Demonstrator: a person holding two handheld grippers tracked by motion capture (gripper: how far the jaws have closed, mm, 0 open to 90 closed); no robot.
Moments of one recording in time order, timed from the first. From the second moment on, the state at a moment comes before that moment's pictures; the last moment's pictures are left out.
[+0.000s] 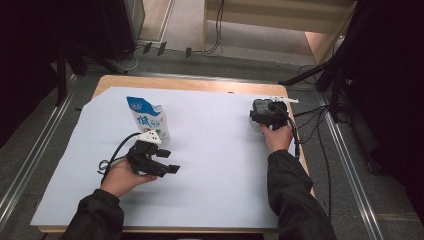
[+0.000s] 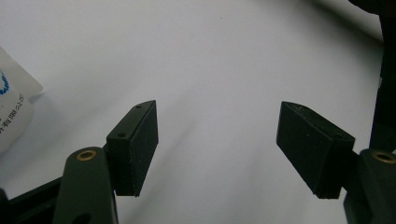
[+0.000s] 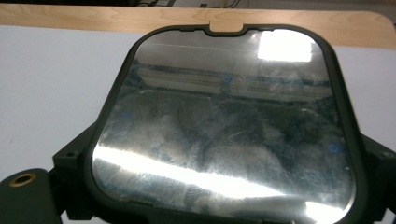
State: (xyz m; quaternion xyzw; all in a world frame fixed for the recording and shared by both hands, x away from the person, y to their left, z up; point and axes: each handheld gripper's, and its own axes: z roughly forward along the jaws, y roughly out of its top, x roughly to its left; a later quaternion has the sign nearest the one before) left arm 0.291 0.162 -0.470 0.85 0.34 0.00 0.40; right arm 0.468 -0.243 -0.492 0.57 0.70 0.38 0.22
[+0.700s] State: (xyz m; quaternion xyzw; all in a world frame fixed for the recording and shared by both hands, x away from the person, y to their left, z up) left arm 0.295 0.163 -0.470 0.85 0.34 0.00 0.41; right arm 0.460 -0.250 -0.485 0.54 0.71 0.38 0.24
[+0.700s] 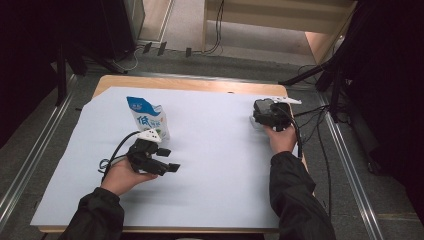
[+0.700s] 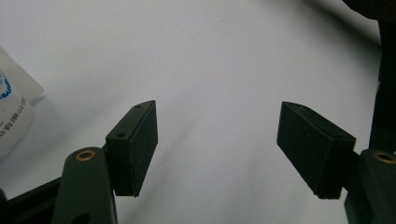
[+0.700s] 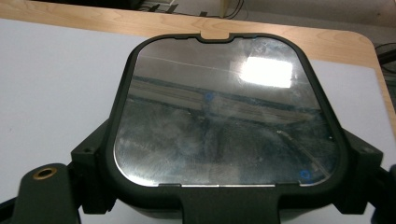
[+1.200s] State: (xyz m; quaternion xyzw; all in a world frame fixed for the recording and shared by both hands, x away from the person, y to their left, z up) left arm 0.302 0.161 -0.465 0.85 0.33 -0.02 0.40; right arm 0.434 -0.255 -0.462 0.51 0.72 0.40 0.24
